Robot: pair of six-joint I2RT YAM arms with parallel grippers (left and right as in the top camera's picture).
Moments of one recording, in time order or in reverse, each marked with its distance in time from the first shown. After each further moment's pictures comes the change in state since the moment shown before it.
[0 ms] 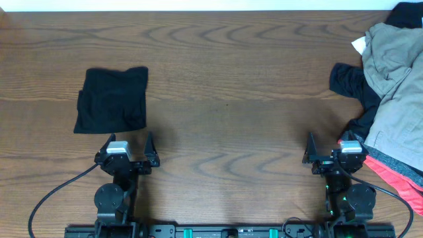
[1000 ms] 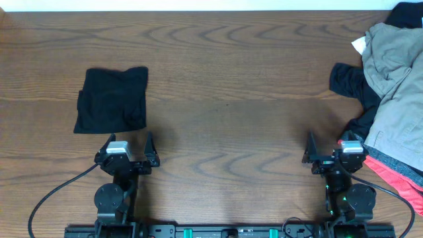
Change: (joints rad) left arm 0.000 0.000 0.000 0.000 0.000 -0.009; right arm 0.000 0.000 0.000 0.000 0.000 0.041
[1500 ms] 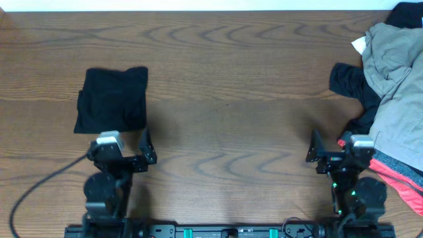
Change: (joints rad) left arm 0.000 0.235 0.281 -0.192 0.004 -0.090; right arm 0.000 0.166 0.233 -0.188 0.012 0.097
